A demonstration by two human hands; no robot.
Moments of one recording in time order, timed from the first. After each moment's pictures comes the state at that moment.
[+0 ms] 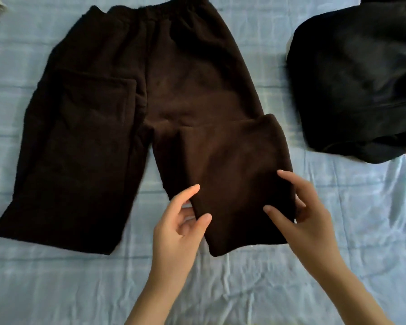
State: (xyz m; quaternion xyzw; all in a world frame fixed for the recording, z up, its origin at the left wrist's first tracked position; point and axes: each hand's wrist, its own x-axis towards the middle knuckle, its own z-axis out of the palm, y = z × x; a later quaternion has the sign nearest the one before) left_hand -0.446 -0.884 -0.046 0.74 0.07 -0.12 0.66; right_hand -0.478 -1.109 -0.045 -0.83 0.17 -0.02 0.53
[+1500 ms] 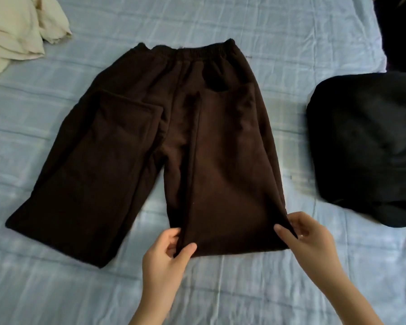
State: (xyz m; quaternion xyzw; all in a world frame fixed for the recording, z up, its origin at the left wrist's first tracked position) left_hand -0.442 -0.886 -0.080 0.81 0.24 -0.10 0.52; right_hand -0.422 -1.157 -0.067 -0.85 0.23 0.08 0.48
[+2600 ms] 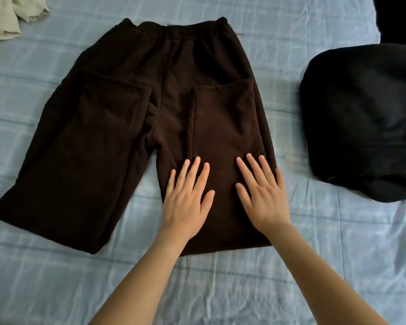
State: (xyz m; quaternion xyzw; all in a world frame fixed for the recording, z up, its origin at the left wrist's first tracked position) left_hand -0.375 -0.913 -0.139 0.98 -0.14 -0.05 0.11; right_hand -0.381 -1.119 -0.123 -0.99 -0.02 0.06 0.12
